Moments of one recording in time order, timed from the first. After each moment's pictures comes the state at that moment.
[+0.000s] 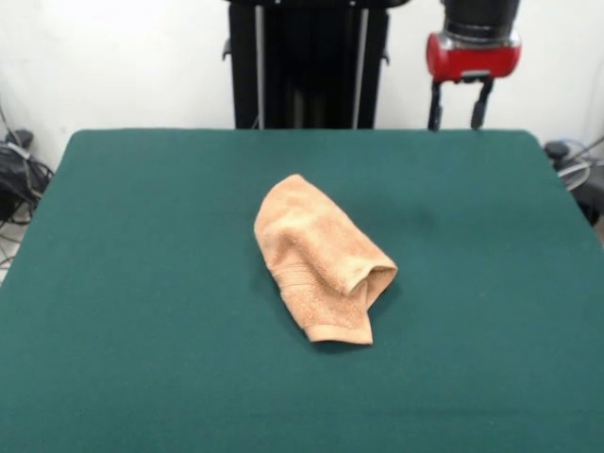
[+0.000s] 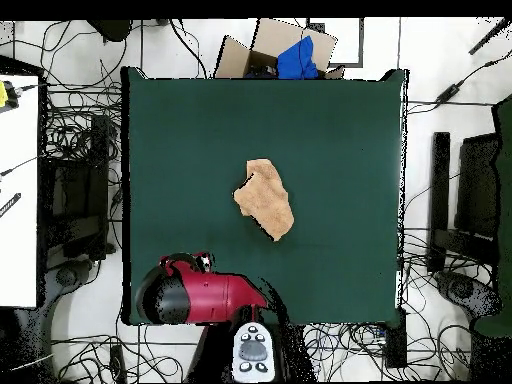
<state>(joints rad) 0.00 -0.81 0.03 2.15 0.03 0.16 1.57</state>
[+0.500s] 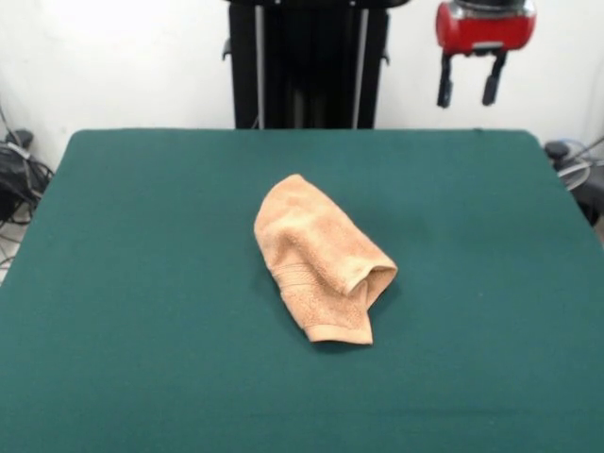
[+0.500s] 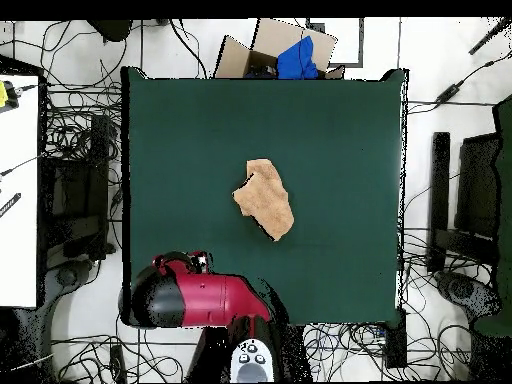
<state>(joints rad) 0.00 -0.91 0.03 2.15 0.05 0.25 1.57</state>
